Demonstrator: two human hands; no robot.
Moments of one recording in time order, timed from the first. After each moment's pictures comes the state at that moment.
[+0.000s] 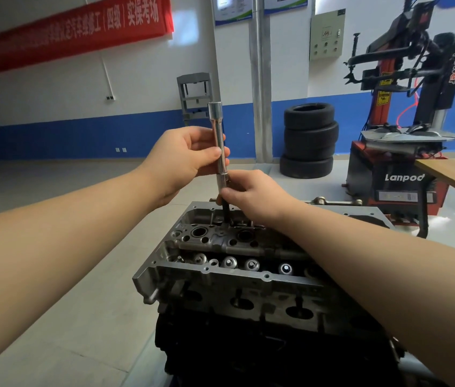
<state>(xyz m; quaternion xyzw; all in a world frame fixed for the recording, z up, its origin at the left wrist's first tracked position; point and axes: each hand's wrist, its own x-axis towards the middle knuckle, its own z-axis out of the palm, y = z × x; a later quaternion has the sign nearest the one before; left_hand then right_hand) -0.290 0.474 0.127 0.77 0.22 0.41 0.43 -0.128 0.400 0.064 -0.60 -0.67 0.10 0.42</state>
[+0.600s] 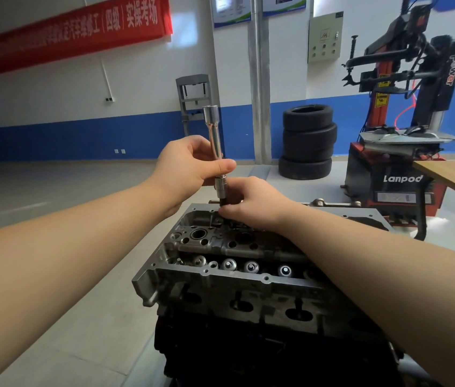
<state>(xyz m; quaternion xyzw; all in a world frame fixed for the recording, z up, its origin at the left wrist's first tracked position) -0.281 0.474 0.113 0.77 0.27 0.43 0.38 -0.129 0.394 0.068 -0.63 -0.68 0.13 0.35</state>
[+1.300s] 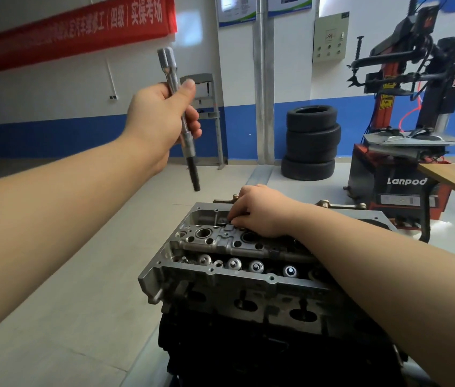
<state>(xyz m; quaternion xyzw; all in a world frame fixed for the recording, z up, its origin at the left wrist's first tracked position) -0.295 0.497 0.175 0.68 0.24 0.56 0.40 -0.116 0.405 0.059 -0.67 -0.73 -0.01 0.14</state>
